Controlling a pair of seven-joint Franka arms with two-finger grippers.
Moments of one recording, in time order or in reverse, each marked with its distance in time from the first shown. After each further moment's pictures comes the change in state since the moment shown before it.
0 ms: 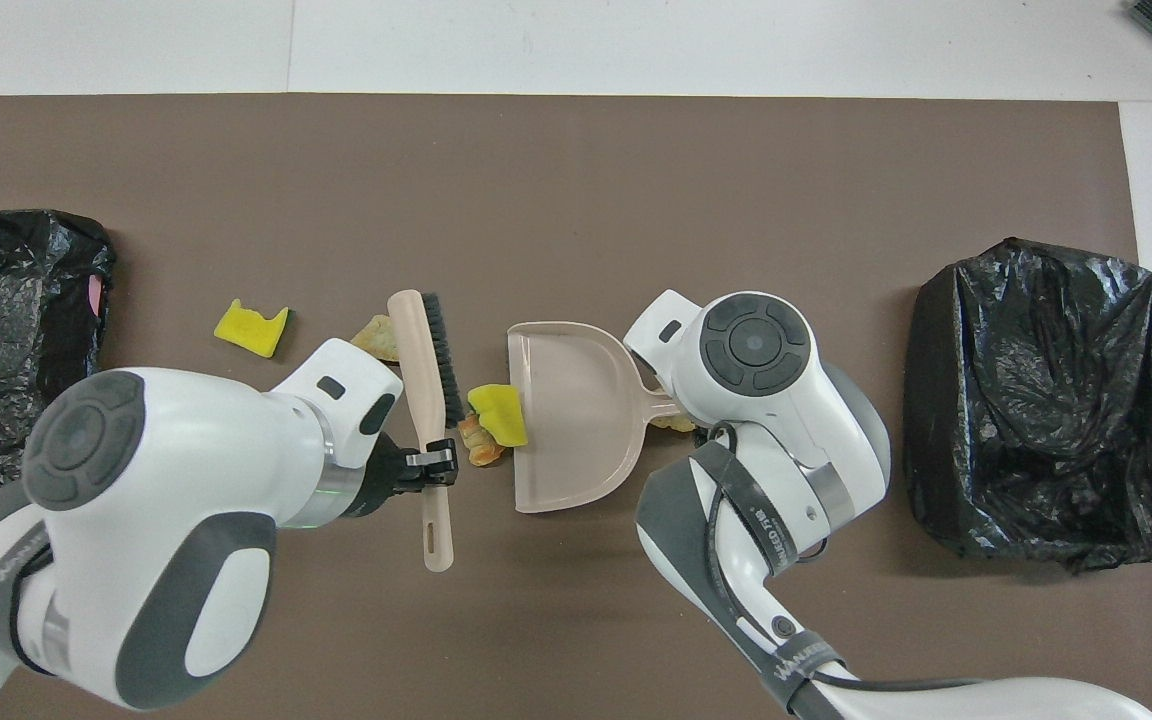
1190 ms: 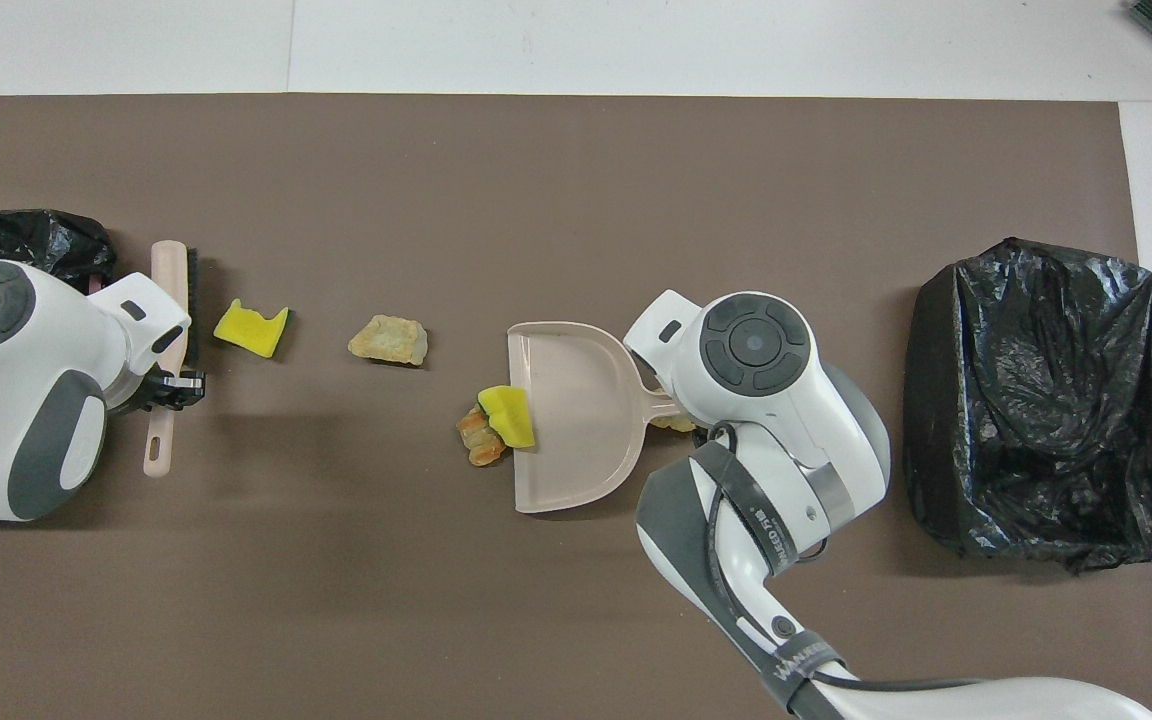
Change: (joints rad) left arm 0.411 0.264 0.006 0.009 0.595 0.119 0.297; right arm 0.000 0.000 0.000 0.000 0.000 0.000 0.000
